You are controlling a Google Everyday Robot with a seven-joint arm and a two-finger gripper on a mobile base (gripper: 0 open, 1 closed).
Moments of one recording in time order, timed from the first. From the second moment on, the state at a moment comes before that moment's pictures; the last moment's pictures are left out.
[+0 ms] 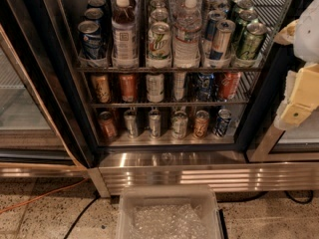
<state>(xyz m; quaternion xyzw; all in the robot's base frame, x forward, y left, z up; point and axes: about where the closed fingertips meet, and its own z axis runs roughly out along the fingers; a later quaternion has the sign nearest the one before) 0.438 -0.216 0.979 -0.60 0.78 -0.04 0.16</state>
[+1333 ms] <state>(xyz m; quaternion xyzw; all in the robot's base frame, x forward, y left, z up) 0.448 -0.130 0.942 -0.60 0.77 -0.03 0.23</state>
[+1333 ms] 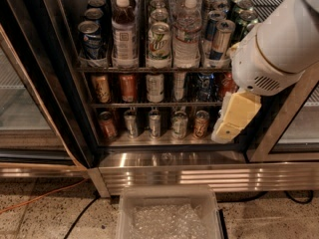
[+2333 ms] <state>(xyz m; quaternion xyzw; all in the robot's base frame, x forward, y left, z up) 0.481 -0.068 0.916 -0.56 0.77 0.03 0.32</state>
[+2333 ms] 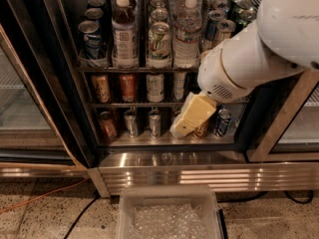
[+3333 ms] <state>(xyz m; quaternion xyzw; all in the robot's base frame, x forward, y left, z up) 0.523 0.002 0.908 -0.55 0.73 0.09 0.40</state>
